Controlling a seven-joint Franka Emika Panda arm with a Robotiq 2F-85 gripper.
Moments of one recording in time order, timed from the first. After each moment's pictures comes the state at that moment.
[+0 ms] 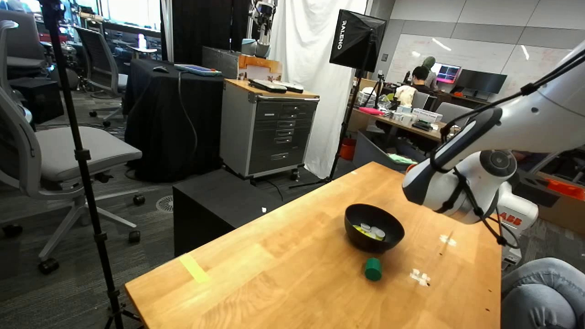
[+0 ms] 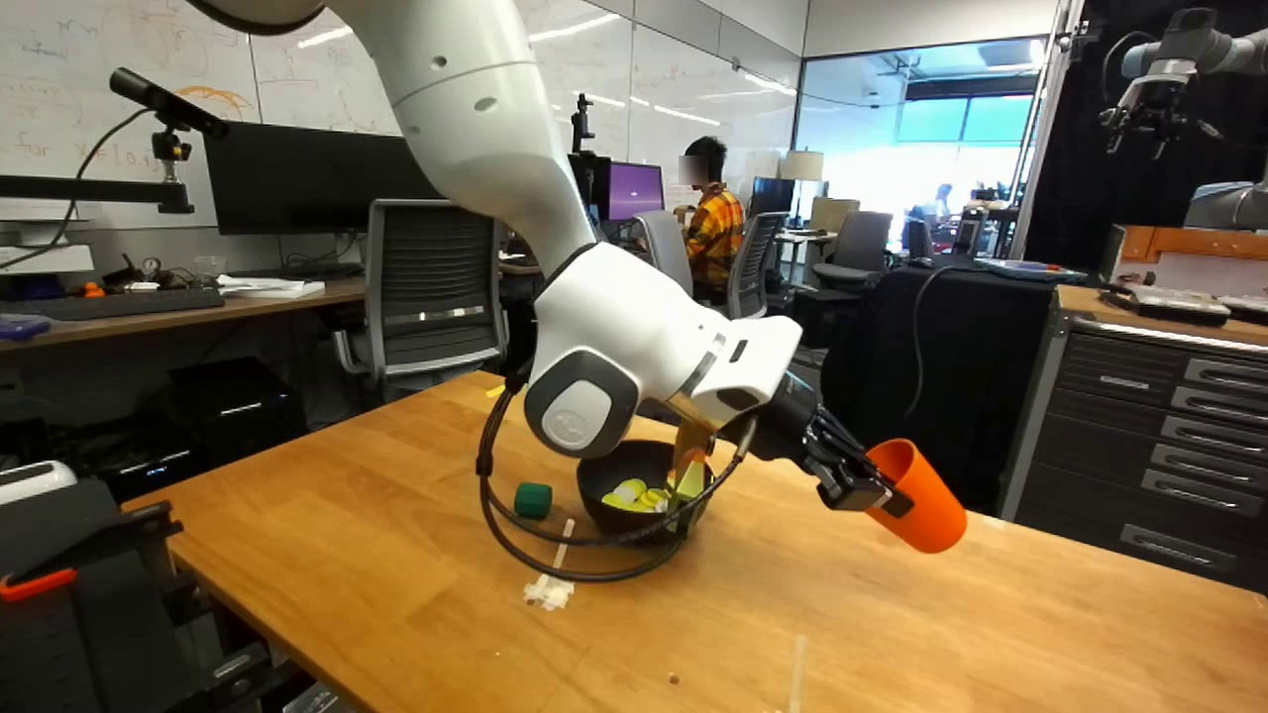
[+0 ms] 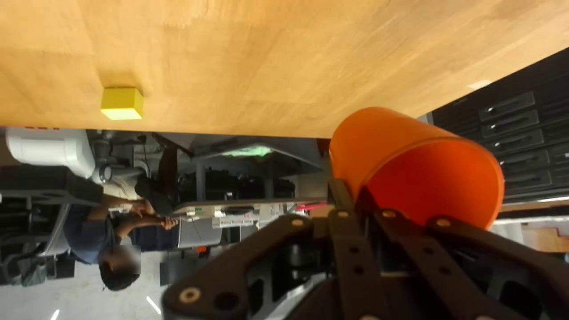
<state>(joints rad) 0.01 0.95 -0.25 -1.89 0.92 3.81 -0.05</state>
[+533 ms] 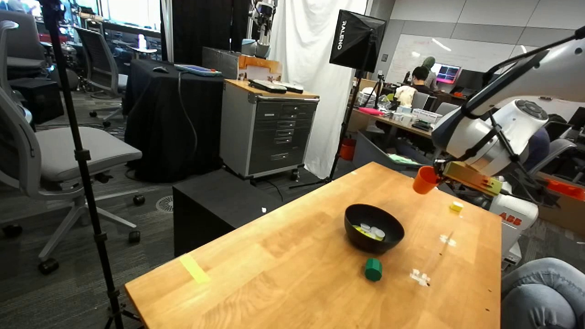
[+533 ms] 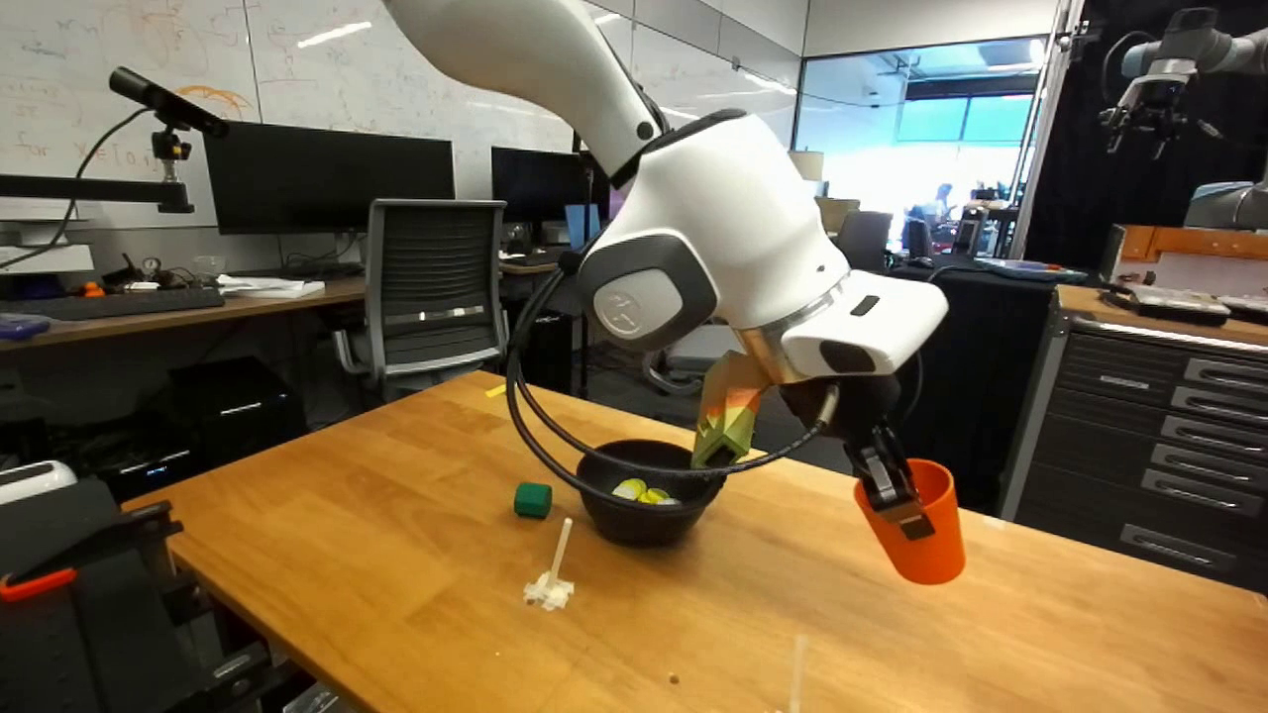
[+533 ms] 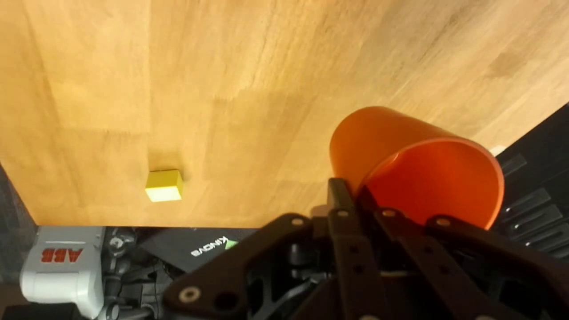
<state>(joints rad) 0.15 0.78 -0.54 -1.94 1.14 3.16 -0.23</state>
